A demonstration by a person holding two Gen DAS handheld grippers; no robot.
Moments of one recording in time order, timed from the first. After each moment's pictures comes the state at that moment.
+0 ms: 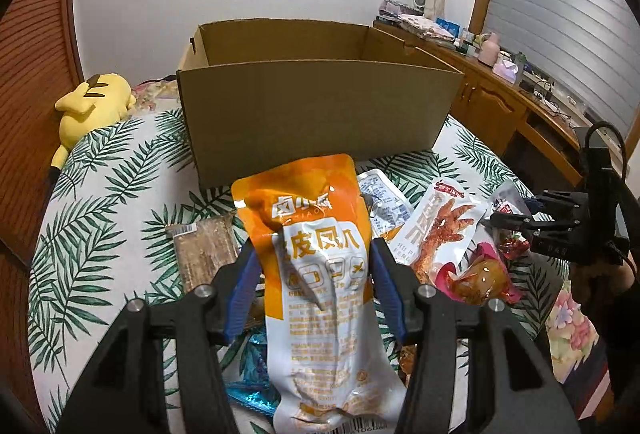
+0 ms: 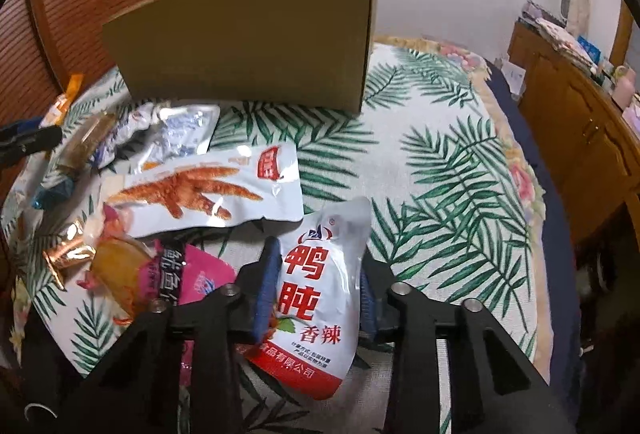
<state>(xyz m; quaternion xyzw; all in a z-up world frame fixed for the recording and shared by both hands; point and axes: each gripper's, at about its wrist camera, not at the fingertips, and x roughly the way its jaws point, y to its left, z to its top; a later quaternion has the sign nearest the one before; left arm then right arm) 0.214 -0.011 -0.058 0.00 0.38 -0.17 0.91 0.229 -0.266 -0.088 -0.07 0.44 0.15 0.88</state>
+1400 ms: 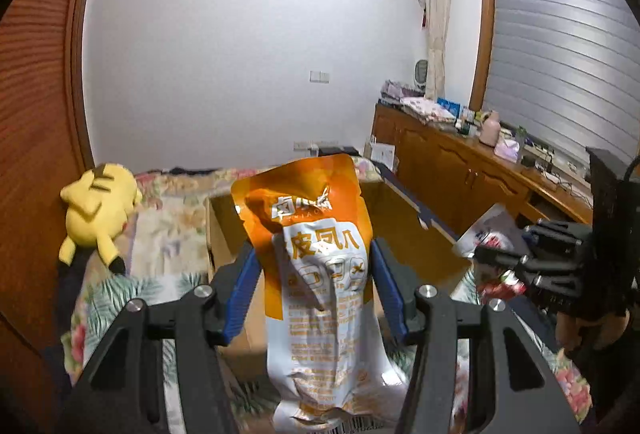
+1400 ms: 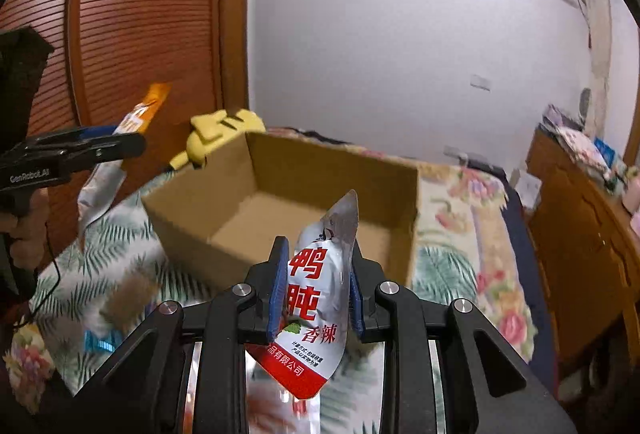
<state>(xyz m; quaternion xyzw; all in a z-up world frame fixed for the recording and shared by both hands) 0.319 0.002 0.084 -0.02 0.24 -0.17 0.96 0.314 -0.204 0.064 -0.09 0.28 0.22 0.93</state>
